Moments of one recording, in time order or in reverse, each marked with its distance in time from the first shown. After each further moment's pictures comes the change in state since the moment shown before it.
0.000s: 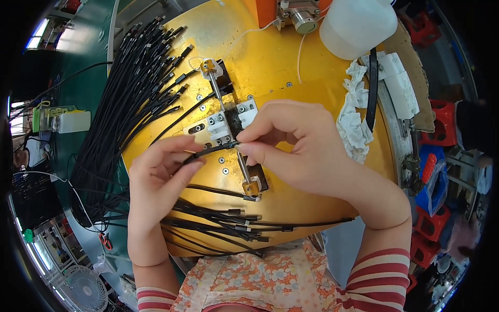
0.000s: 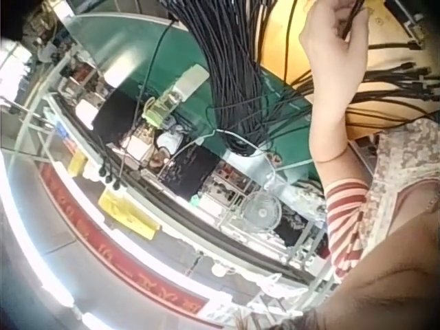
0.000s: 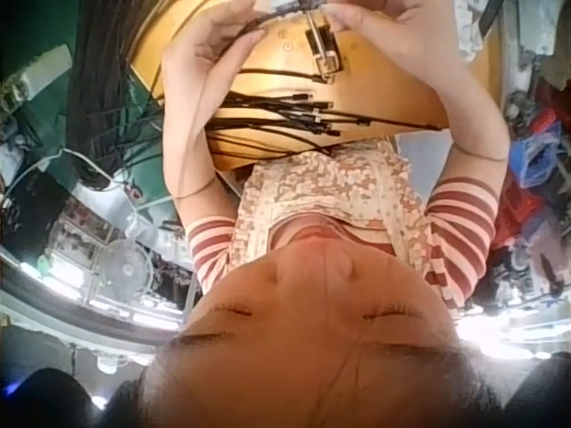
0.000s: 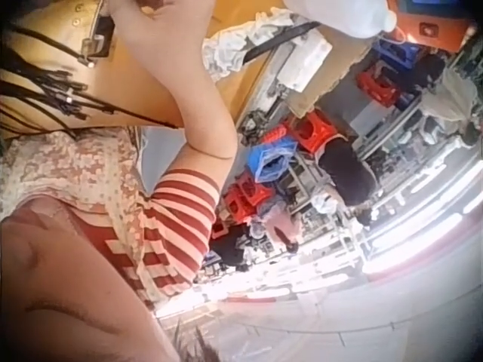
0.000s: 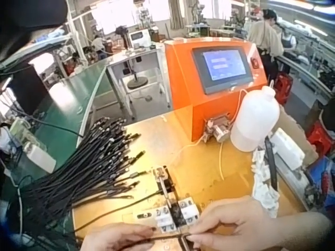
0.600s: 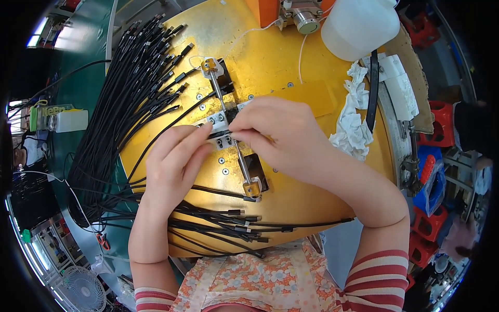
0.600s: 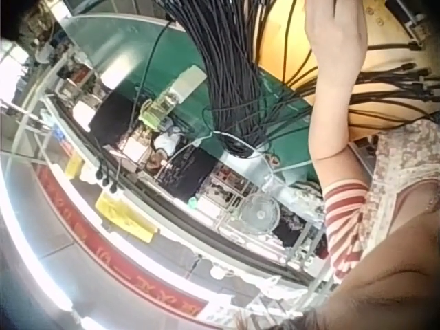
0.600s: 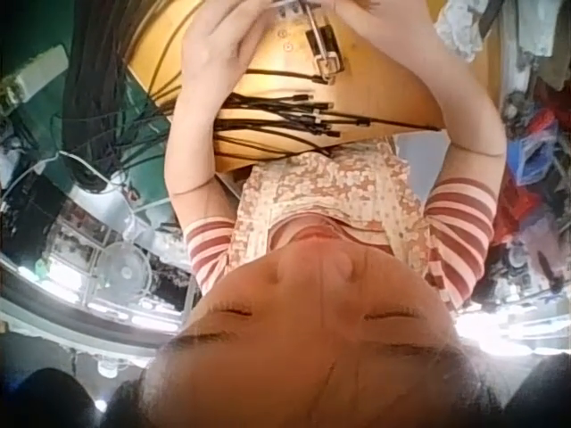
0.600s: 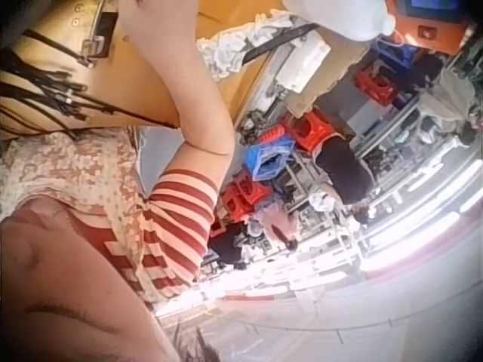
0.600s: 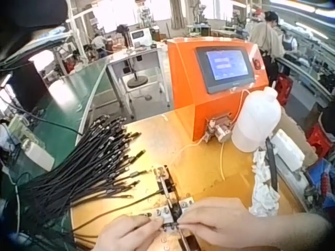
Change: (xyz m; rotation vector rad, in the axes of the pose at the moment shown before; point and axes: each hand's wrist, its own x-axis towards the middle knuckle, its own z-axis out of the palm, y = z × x) left_hand 0.024 -0.026 0.006 0.611 0.053 0.609; right_hand 0.018 0.028 0.005 -0.488 -0.036 -0.341
